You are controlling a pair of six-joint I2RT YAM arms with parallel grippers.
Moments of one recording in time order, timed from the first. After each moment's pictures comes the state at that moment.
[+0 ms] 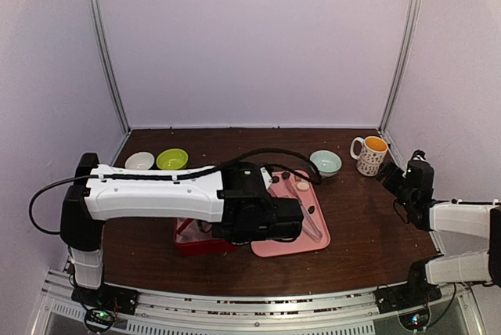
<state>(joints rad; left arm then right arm) -1.42 2.03 1.88 -1.61 -1.07 -0.70 0.08 1.12 0.31 0.44 0.25 0.64</state>
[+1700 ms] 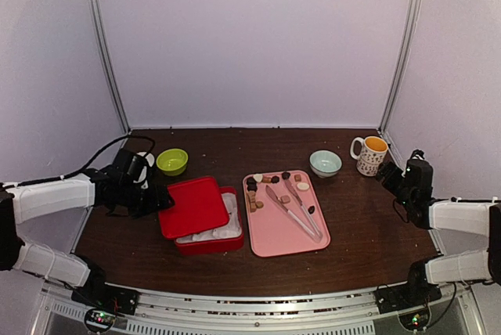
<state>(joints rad) -0.43 1.22 0.66 -0.41 0.04 -0.66 0.08 1.13 0.32 0.43 0.25 0.63</state>
